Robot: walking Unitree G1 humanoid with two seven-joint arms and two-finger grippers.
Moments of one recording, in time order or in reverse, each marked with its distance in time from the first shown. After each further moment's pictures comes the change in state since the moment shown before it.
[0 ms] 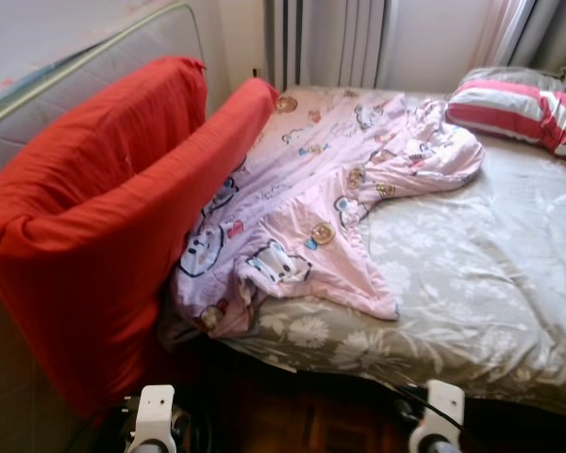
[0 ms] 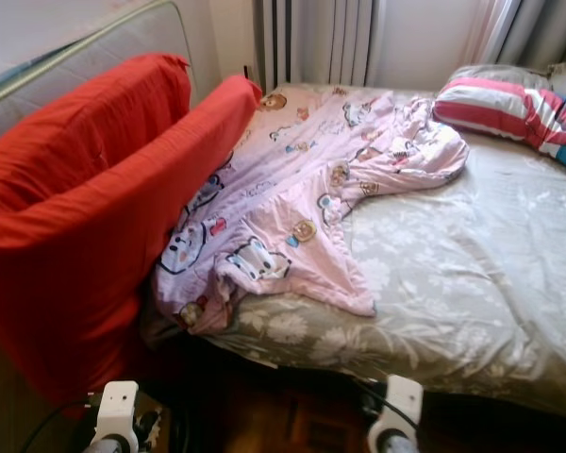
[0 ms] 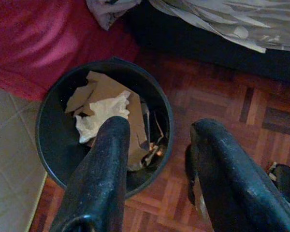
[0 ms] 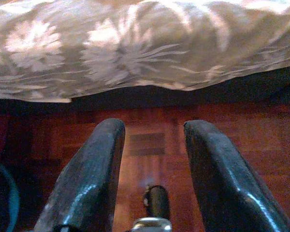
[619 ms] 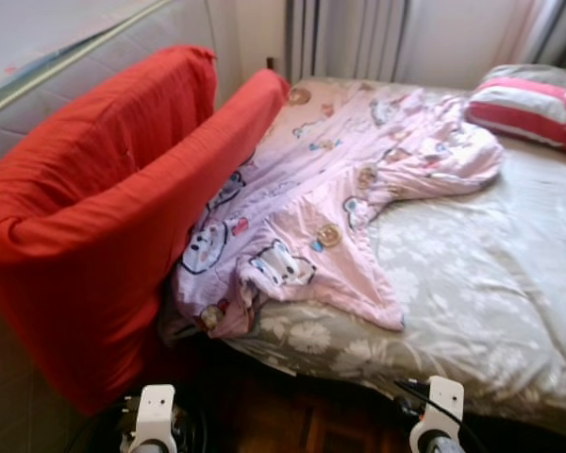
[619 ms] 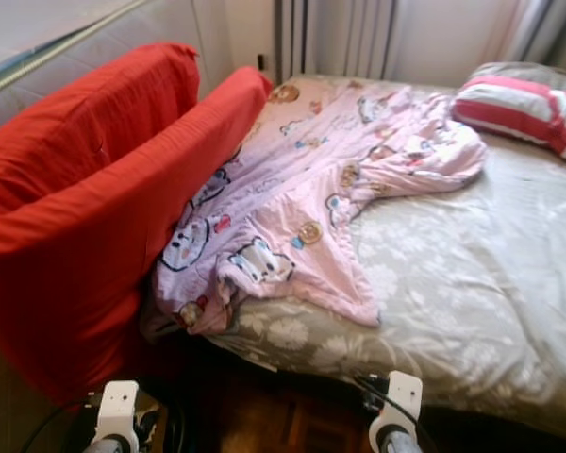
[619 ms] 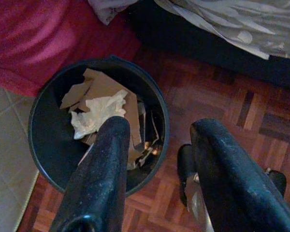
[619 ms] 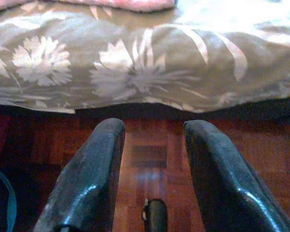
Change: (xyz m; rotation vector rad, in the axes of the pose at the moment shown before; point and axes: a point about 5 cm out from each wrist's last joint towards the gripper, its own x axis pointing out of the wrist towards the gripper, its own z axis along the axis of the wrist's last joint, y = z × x) left arm 0.000 -0.001 0.000 -0.003 -0.001 -0.001; right arm 0.002 0.005 0.006 -0.001 -0.018 0.013
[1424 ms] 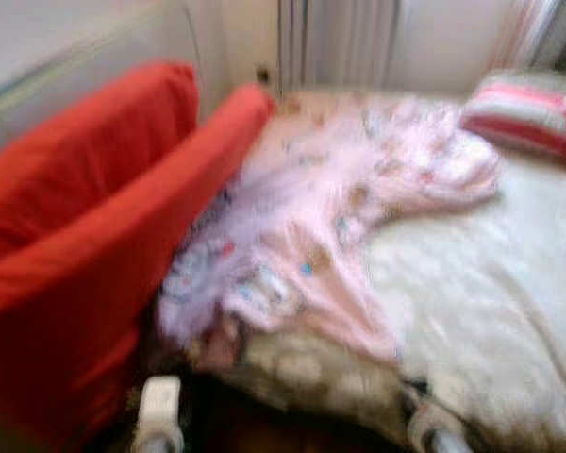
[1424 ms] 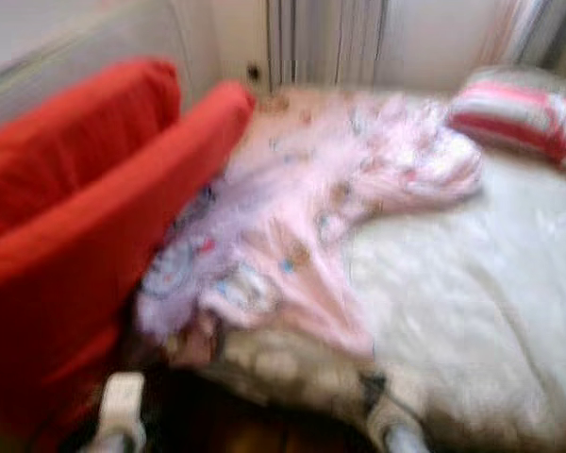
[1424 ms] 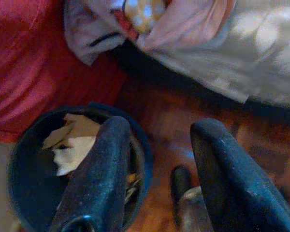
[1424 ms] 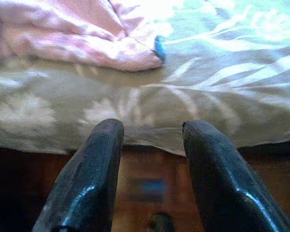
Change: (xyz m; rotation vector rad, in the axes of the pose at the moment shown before) left arm 0.002 -0.009 0.006 -0.011 -0.025 -0.020; right arm 0.000 -0.007 0.003 -0.006 -0.011 -0.014
